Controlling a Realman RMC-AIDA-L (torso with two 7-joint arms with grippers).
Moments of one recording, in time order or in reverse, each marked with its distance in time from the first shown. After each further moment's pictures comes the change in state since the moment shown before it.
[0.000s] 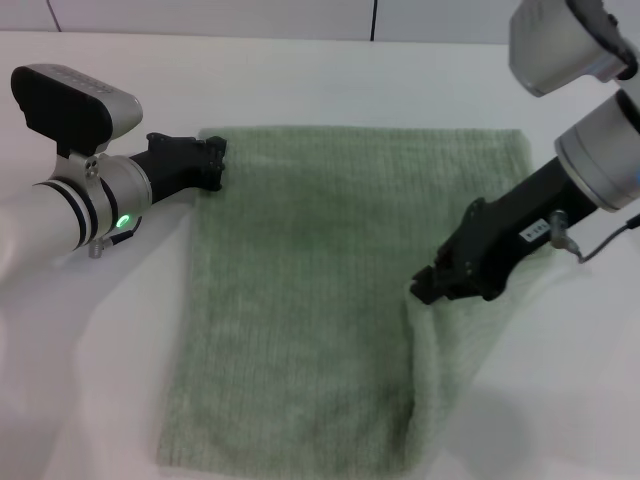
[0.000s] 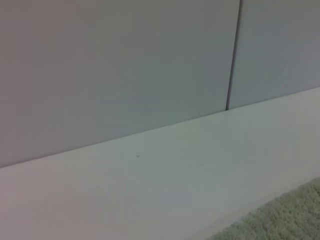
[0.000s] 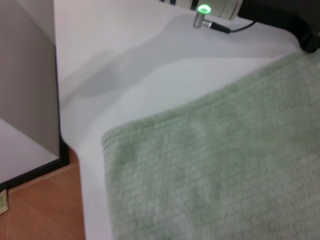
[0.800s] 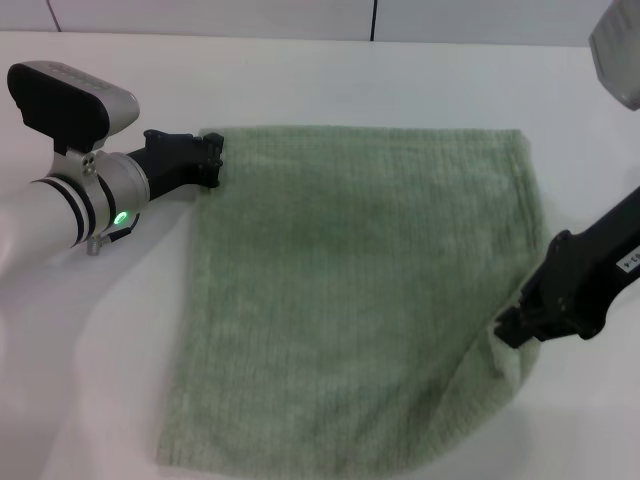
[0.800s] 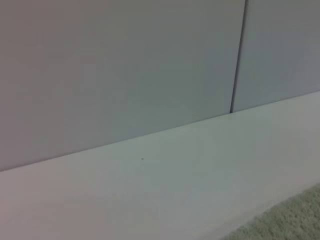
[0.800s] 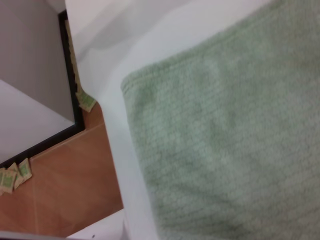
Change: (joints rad) left arm -0.002 0.003 -0.009 0.000 0.000 -0.002 0.000; right arm -0.053 0.002 0.120 -0.161 -0.122 -0.271 0.054
